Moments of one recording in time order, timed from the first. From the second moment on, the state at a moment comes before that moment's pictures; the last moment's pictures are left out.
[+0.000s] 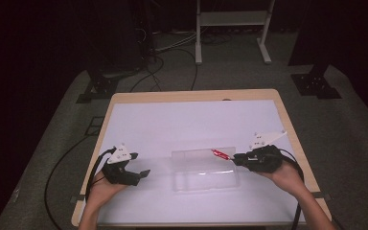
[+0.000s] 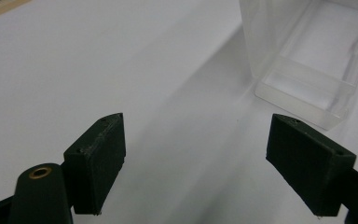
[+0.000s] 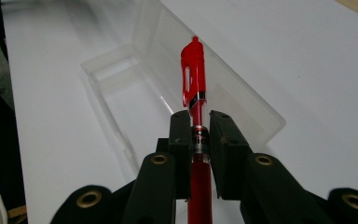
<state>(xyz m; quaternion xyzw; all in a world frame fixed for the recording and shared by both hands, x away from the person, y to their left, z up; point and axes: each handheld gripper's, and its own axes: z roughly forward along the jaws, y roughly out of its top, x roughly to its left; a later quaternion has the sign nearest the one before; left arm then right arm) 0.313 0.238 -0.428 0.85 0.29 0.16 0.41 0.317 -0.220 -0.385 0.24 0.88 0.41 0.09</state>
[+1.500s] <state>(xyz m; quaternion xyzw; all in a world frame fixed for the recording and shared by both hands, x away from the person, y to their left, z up) 0.313 0.242 -0.426 0.85 0.29 0.16 0.42 0.328 -0.174 -0.399 0.18 0.90 0.40 0.03</state>
